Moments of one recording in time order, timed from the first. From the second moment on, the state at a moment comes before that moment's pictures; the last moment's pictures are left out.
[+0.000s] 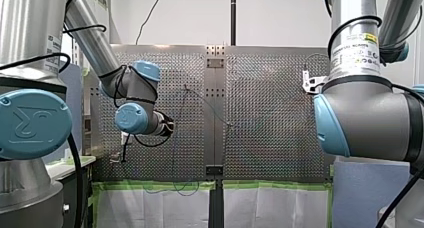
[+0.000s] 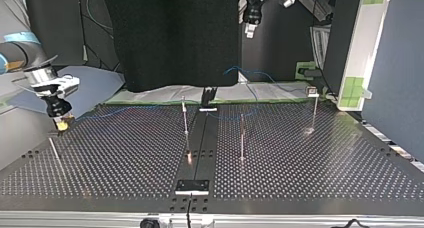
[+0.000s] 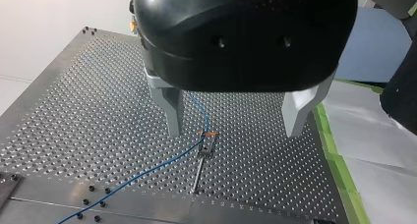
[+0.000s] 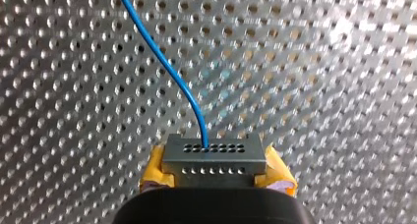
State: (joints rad) left arm -0.66 -1.66 -2.47 -2.33 -2.06 -1.72; right arm 1.46 -1.14 1.54 -0.35 0.90 1.50
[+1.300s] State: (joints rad) left arm -0.66 -1.66 -2.47 -2.33 -2.06 -1.71; right arm 1.43 -1.10 1.50 -0.36 0.94 1.51
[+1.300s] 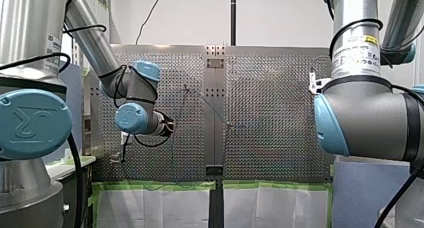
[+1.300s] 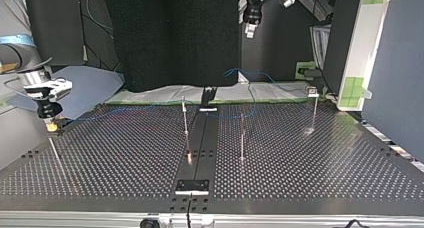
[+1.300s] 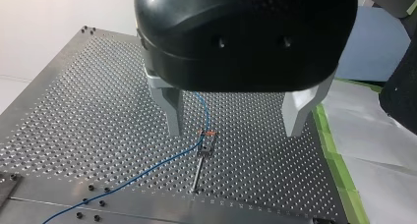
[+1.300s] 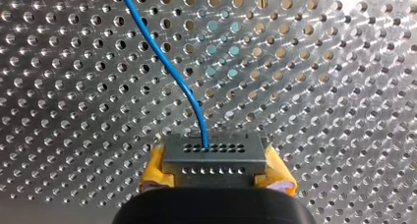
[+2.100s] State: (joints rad) left arm -0.66 -1.66 -2.47 -2.34 -2.06 -1.71; right arm 1.43 -1.09 1.49 -0.41 0.94 1.50
